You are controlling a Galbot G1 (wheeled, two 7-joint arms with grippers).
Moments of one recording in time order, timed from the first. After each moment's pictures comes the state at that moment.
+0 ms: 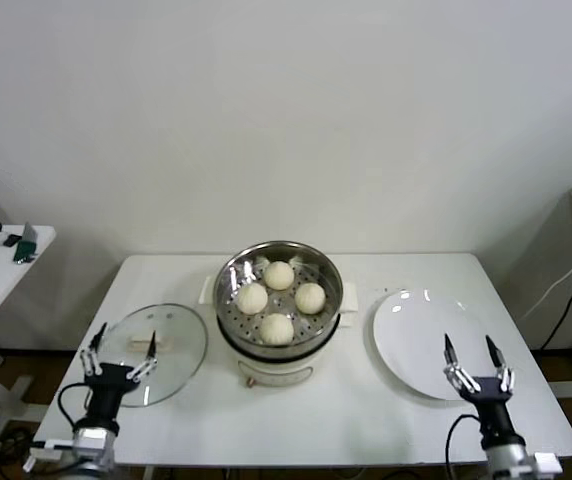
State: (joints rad) left arm 1.60 -1.36 -0.72 -1.97 0.21 -0.10 -0.03; right arm -1.63 1.27 0.68 1.81 0.48 0.40 -0.12
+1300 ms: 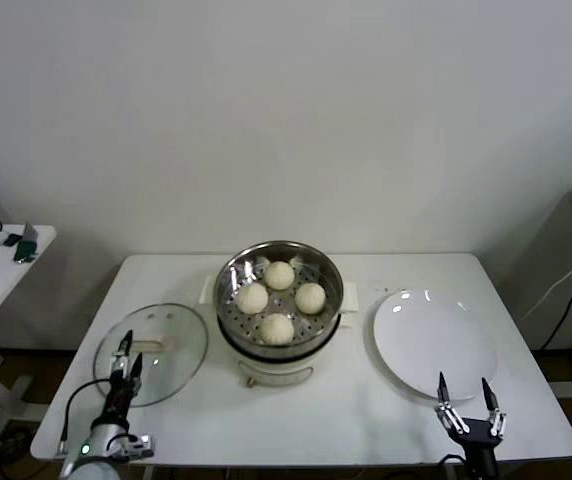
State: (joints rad) left arm 1.41 -1.34 -0.68 -1.54 1.36 -0.03 -0.28; right arm -1.70 1.39 0.65 1.75 0.38 0.51 -0.06
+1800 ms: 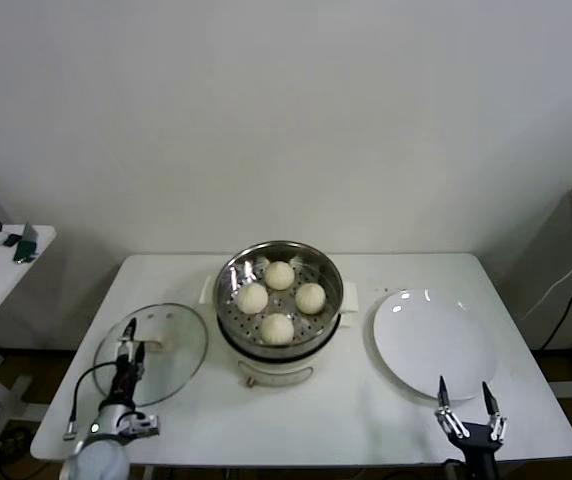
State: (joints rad) left arm 1.30 -1.33 -0.65 -1.45 1.38 0.00 -0.27; right arm -1.70 1.40 0.65 1.73 0.37 0.52 -0.06
